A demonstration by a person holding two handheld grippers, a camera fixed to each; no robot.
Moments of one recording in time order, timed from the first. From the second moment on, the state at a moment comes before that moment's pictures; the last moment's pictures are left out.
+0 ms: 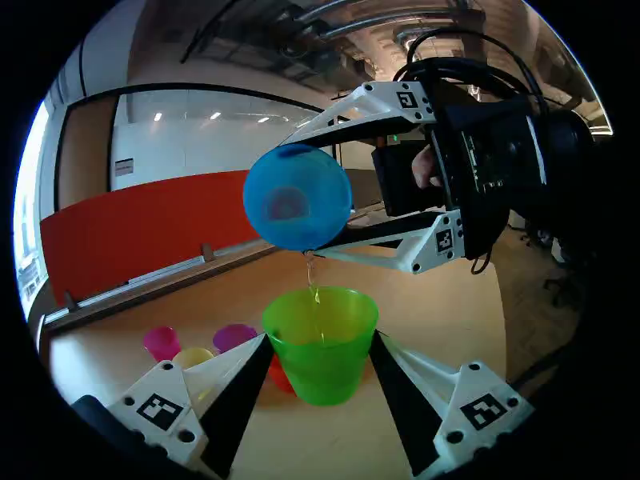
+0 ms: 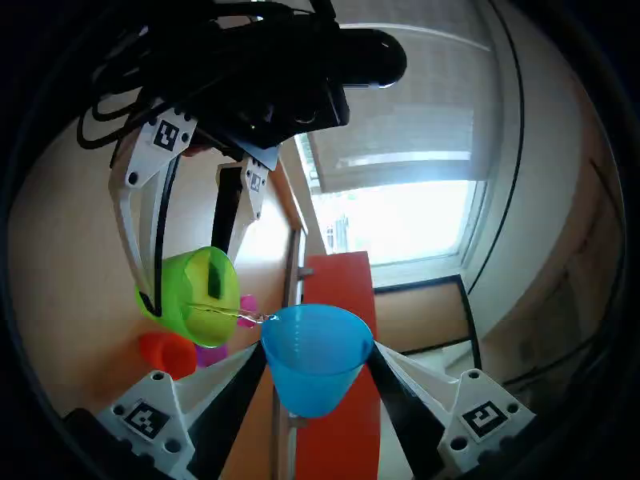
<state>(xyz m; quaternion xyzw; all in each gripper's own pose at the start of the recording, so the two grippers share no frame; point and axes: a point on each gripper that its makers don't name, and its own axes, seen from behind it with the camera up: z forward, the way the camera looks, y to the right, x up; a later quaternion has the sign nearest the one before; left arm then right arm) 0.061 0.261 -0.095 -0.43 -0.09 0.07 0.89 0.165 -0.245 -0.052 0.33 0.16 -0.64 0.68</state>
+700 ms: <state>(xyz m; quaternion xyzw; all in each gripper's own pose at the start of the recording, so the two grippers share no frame) 0.060 0.261 -0.094 -0.43 -0.09 0.07 0.90 0.166 -0.248 -0.052 0.32 0.17 -0.66 0.66</state>
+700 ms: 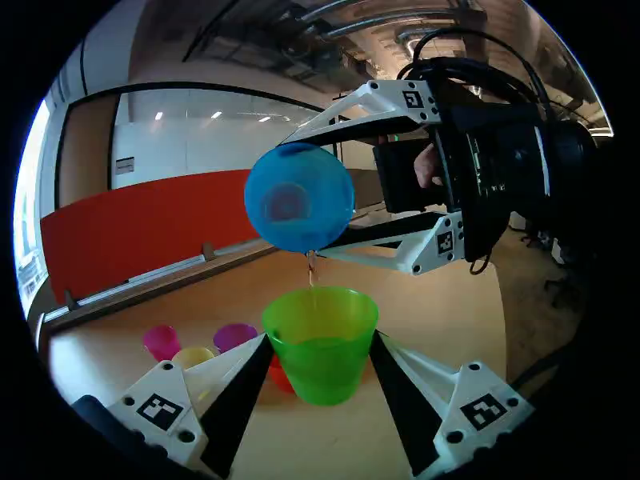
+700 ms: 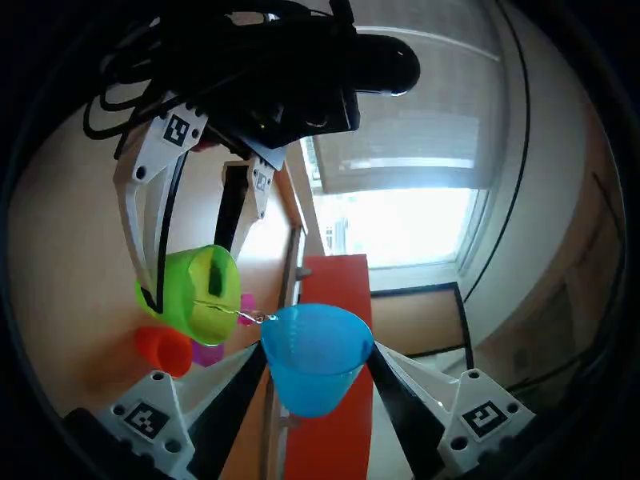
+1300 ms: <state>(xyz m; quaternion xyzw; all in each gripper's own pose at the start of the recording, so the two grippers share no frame) 0.058 0.261 -0.093 -0.43 -0.09 0.07 0.90 0.169 -0.250 -0.052 0.32 0.19 -0.67 0.64</state>
